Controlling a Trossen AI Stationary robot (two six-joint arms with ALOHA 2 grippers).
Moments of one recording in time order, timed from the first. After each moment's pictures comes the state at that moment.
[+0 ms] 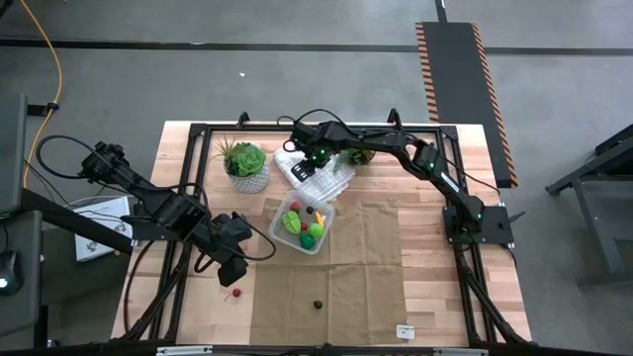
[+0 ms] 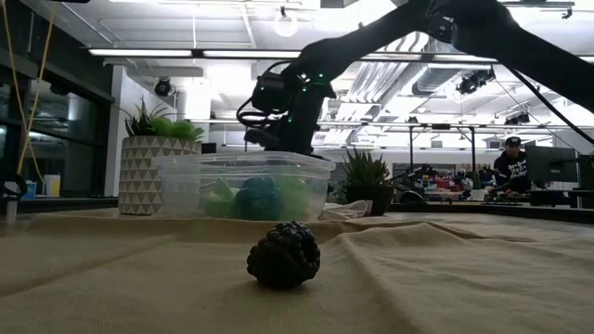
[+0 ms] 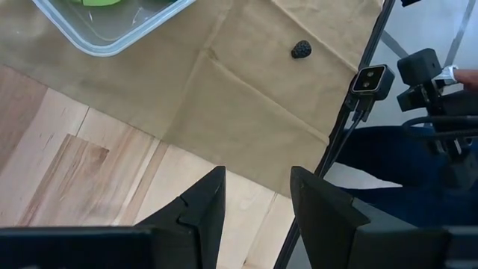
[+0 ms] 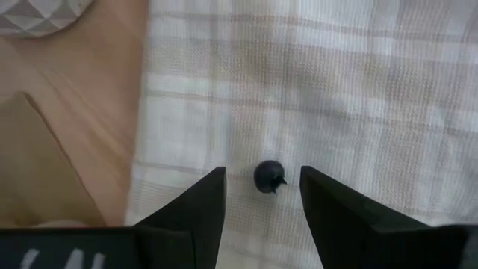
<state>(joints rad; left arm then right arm) -0.45 1.24 1.21 -1.04 -0.06 -1.07 -0.37 2.39 2.08 -0.93 -0.09 0.39</state>
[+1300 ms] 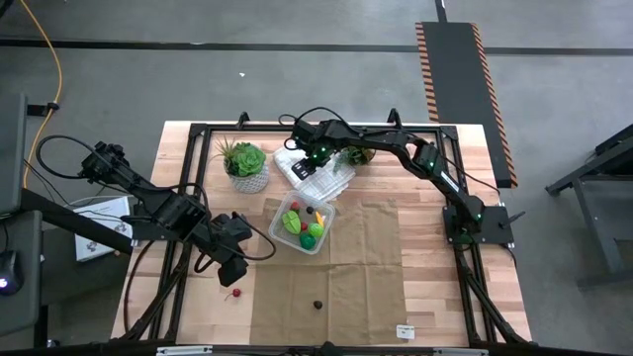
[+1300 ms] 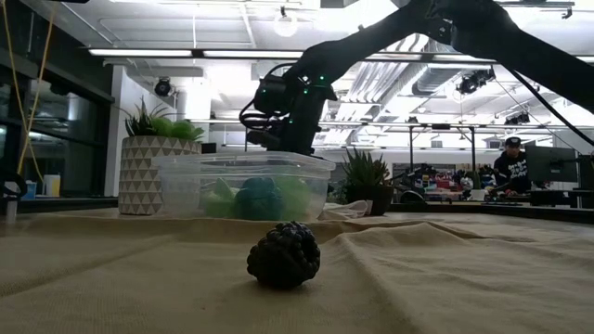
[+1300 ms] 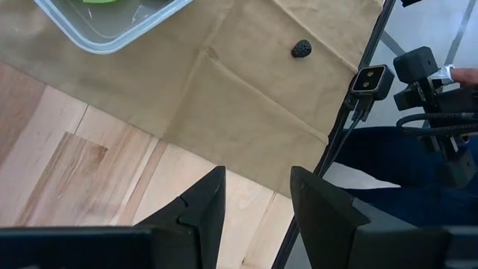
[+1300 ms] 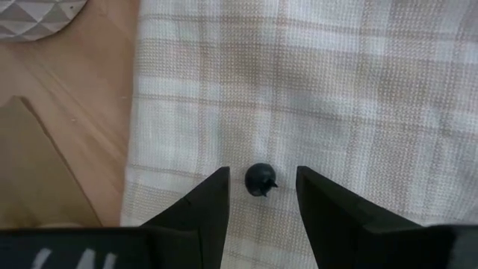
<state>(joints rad) -0.45 1.24 1.21 -1.04 -0.06 -1.08 -0.39 2.39 2.08 -0.93 -0.11 0.39</state>
